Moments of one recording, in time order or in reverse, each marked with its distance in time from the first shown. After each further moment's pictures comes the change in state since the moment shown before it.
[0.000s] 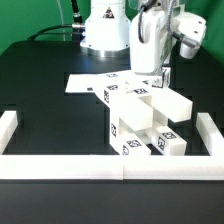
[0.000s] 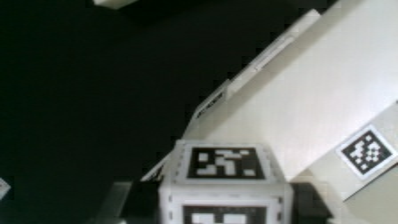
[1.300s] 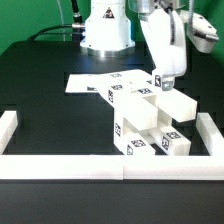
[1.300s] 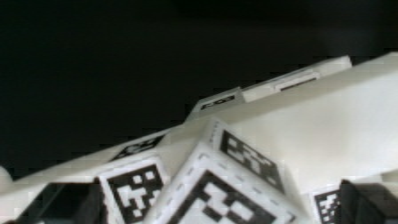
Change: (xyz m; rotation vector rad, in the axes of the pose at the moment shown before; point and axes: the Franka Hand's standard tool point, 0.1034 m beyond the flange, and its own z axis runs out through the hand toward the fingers) arm -0.001 0.002 0.001 -0.038 -0.024 -0.491
